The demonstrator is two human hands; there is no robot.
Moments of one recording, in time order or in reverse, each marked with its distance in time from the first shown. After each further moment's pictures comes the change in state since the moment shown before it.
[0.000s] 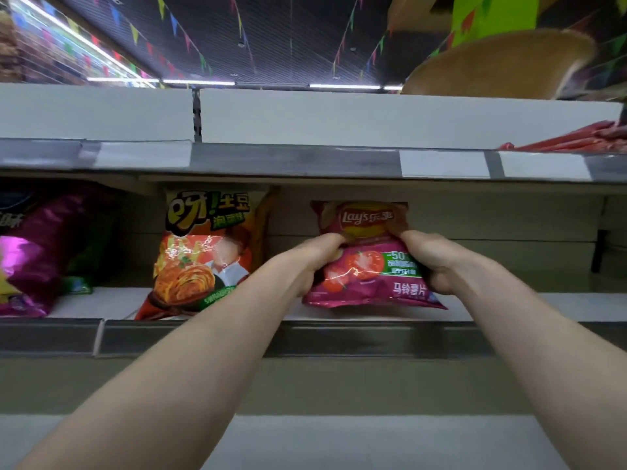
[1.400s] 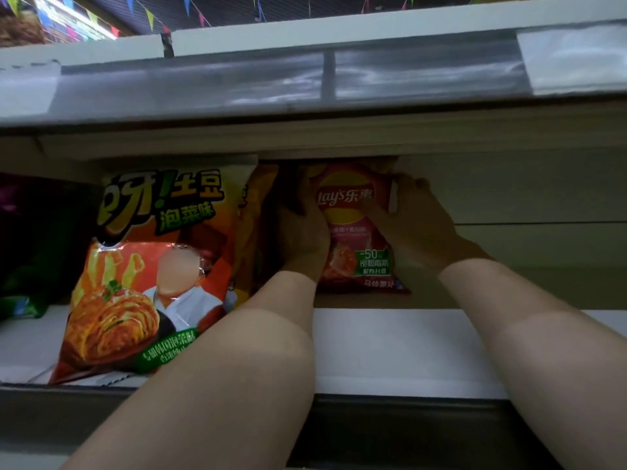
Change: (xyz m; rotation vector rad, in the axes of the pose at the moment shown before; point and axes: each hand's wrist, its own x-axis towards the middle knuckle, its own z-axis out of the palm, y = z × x) left_hand 0.155 -0.019 -0.027 -0.135 0.808 0.535; right_hand 0.134 0.008 0.053 -0.657 0.229 -0.612
